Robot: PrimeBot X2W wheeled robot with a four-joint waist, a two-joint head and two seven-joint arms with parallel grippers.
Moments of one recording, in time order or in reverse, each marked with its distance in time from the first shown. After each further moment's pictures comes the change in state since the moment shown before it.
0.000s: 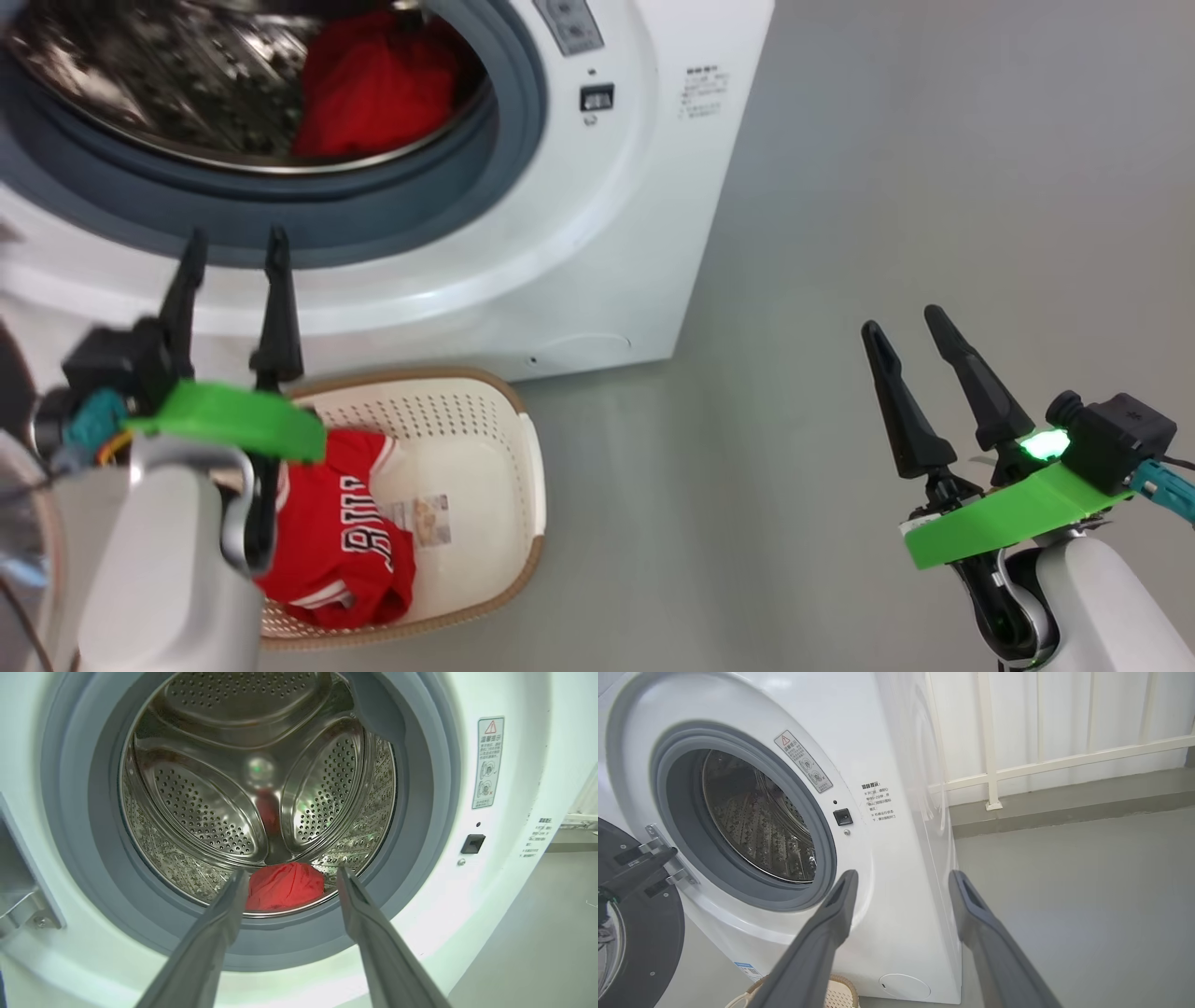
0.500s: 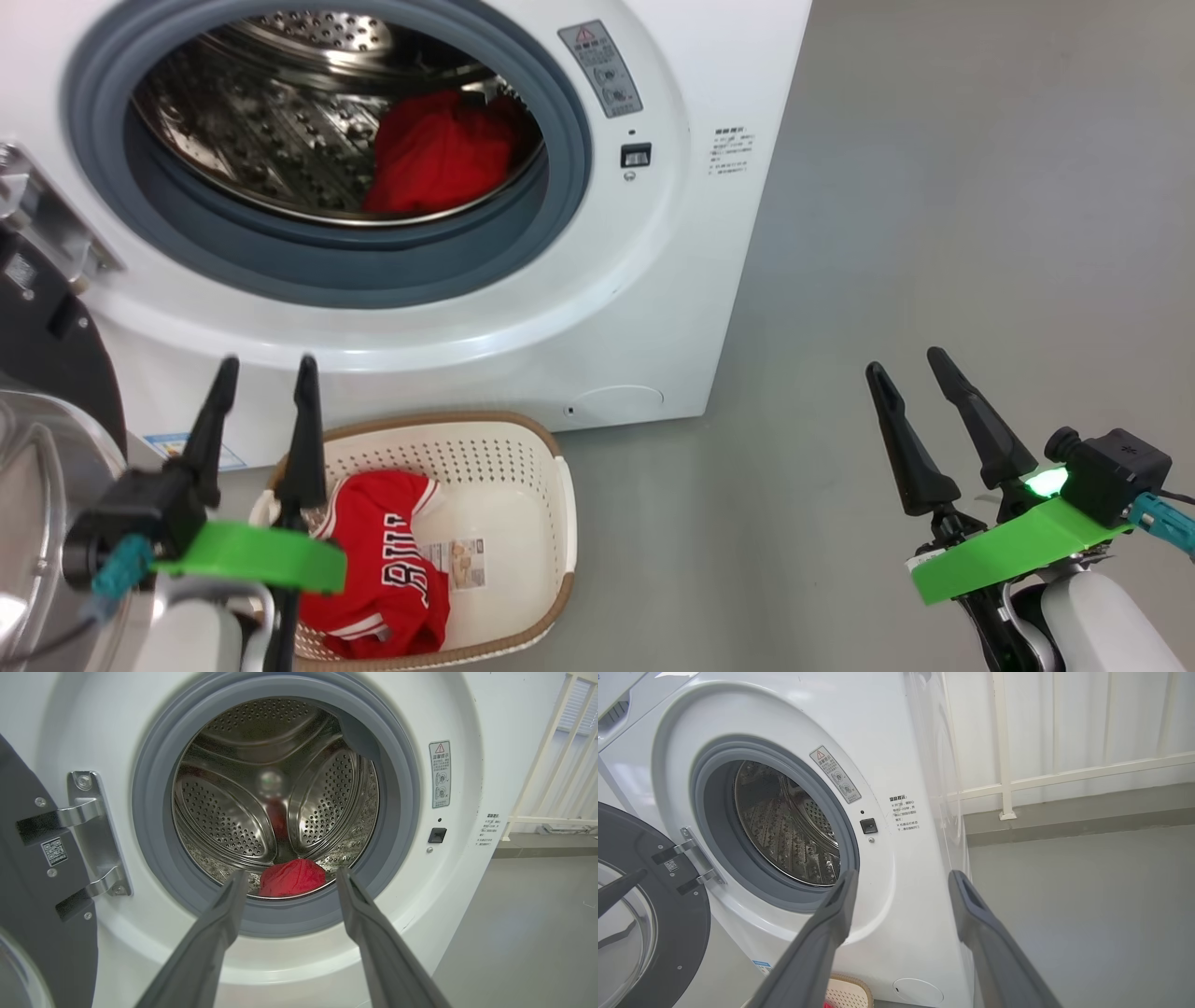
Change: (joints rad) left arm 0.303 -0.008 -0.002 -0.238 -0.001 0.000 0.000; right arm 0.062 -0.017 0.002 0.009 0.001 0.000 0.000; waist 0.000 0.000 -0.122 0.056
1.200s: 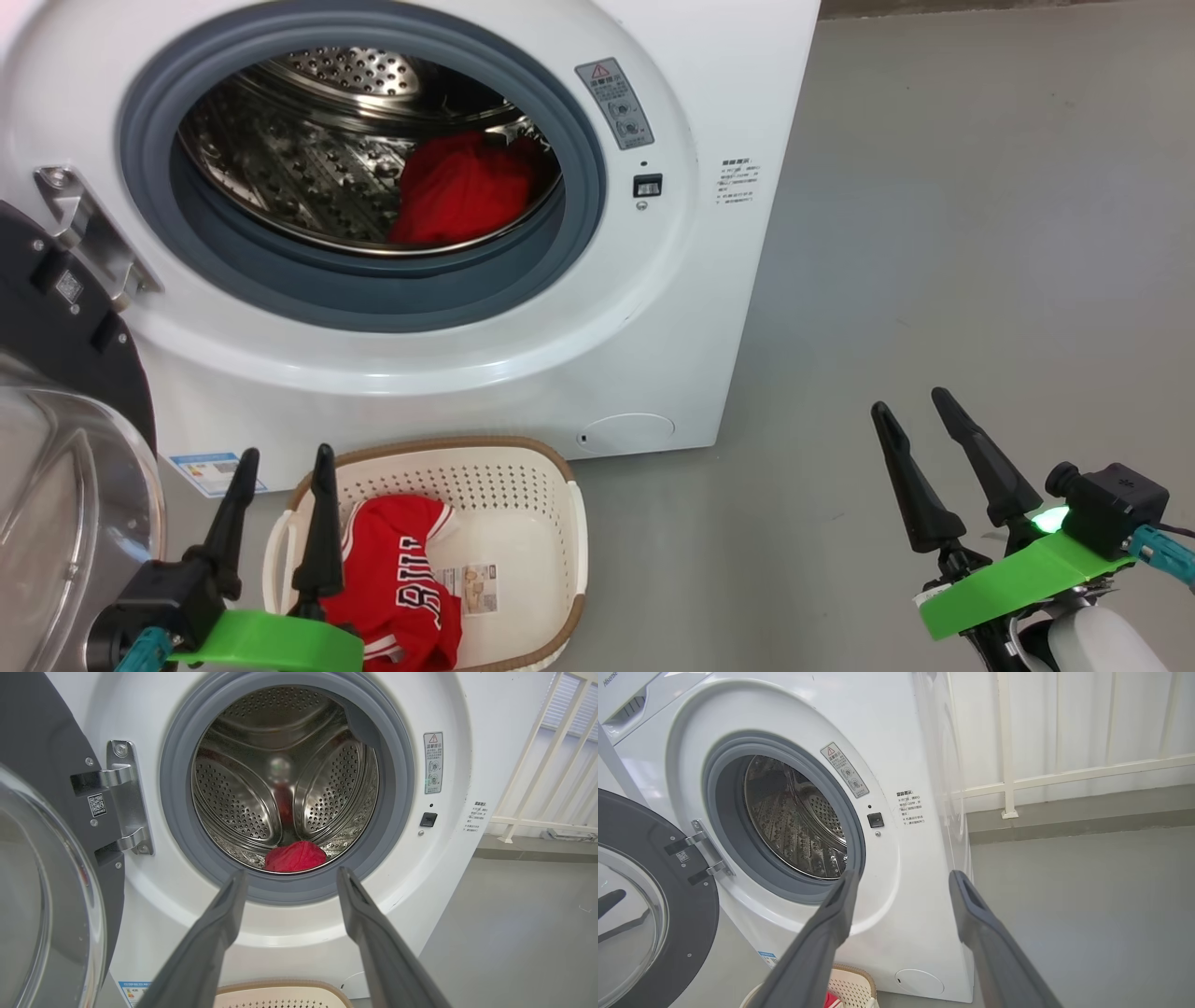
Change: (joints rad) left arm 0.178 -0.018 -0.011 -0.087 -0.033 0.029 0.000; right arm 0.058 -0.015 0.002 0.007 0.000 0.000 0.000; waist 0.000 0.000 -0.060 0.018
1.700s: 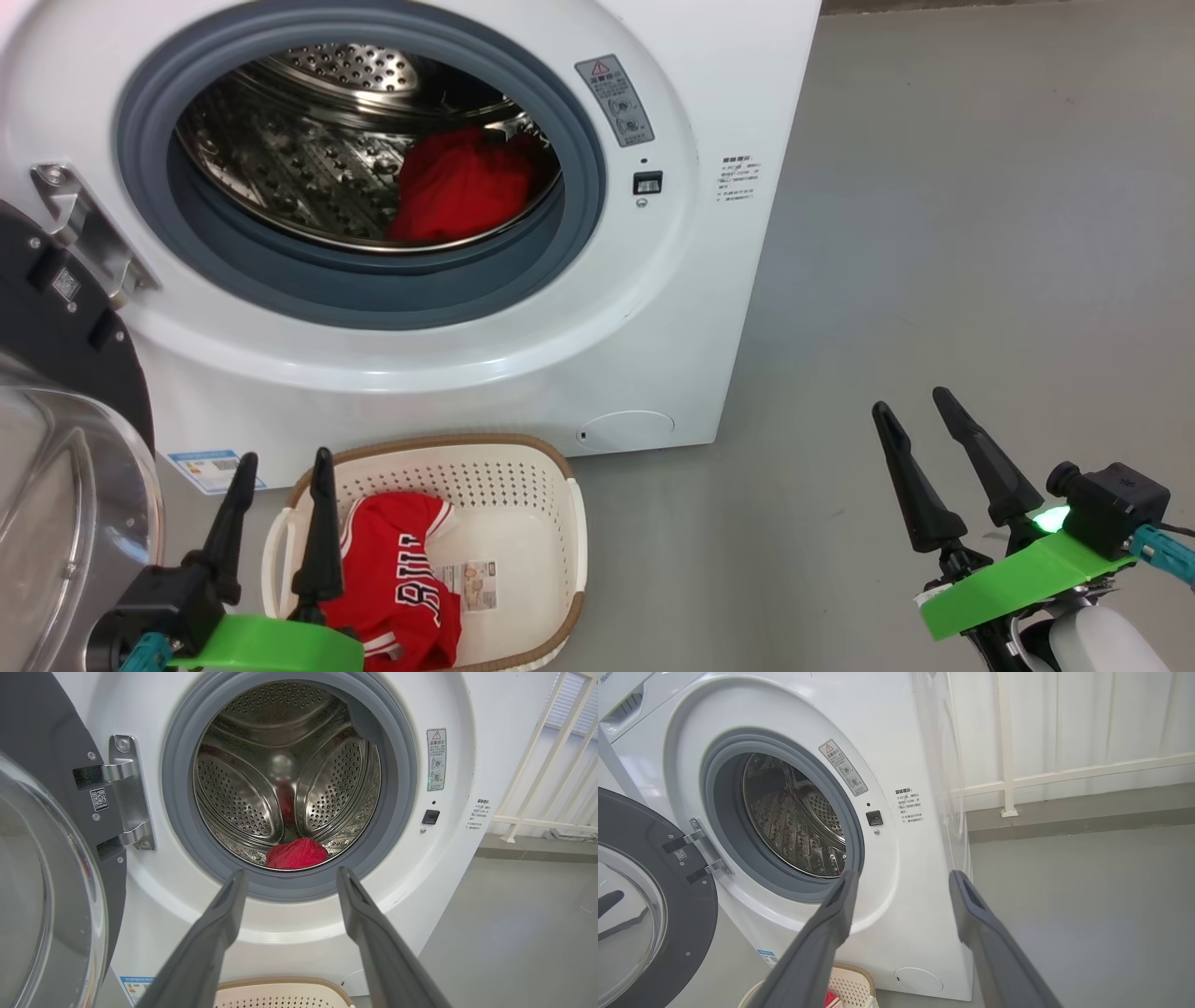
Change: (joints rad) left arm 0.011 -0.001 0.000 -0.010 -0.002 0.009 0.000; right arm 0.000 -0.003 0.001 -0.001 0.000 0.000 0.000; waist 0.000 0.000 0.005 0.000
